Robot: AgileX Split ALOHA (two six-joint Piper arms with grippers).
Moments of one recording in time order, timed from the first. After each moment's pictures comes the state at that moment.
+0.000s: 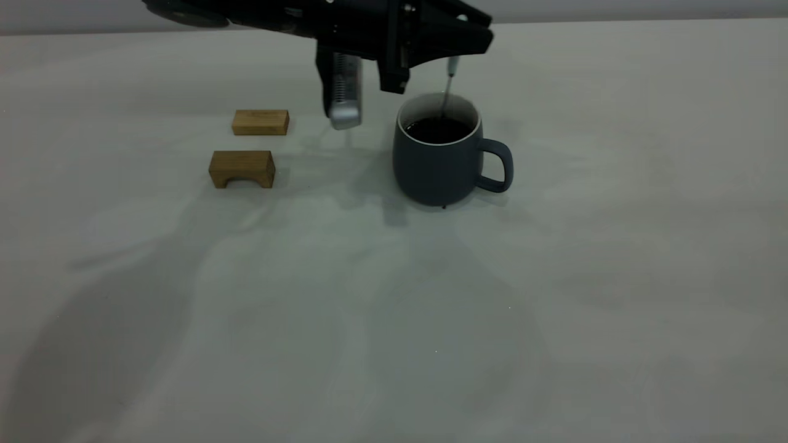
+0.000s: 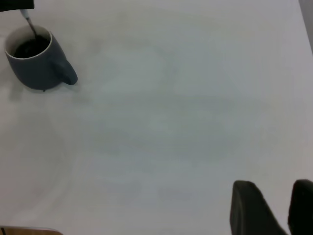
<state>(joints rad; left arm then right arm) -0.33 2.53 -1.63 -1.69 0.97 -0.59 0.03 0.02 -0.47 0.01 1.14 -0.05</state>
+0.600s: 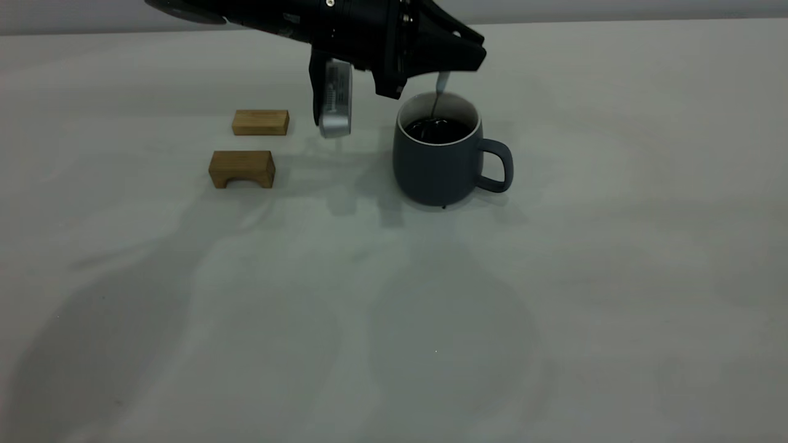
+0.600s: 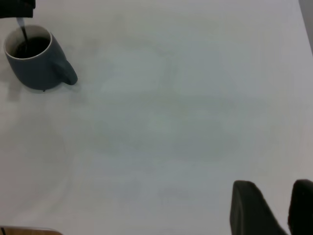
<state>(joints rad) -0.33 2.52 -1.63 -1.61 0.87 -0.67 0.03 0.02 -0.47 0.01 1.14 -0.05</state>
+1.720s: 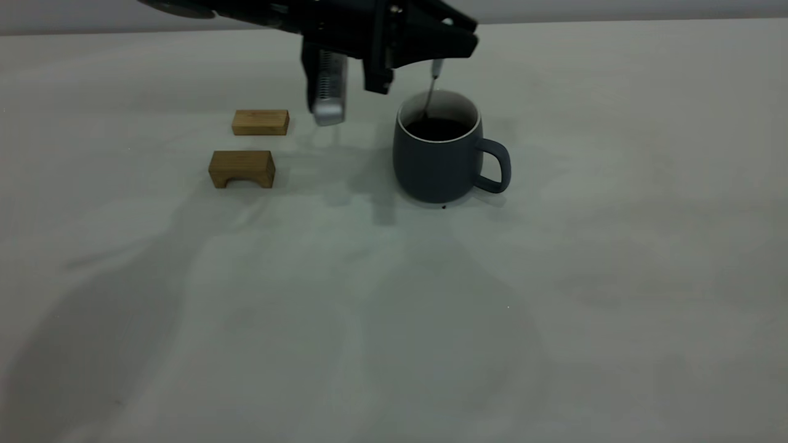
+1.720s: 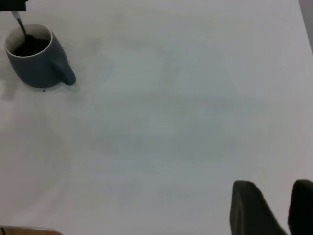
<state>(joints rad) -0.31 2.51 -1.63 -1.63 0.92 -0.59 0.03 0.02 -0.47 0.01 1.14 -0.05</state>
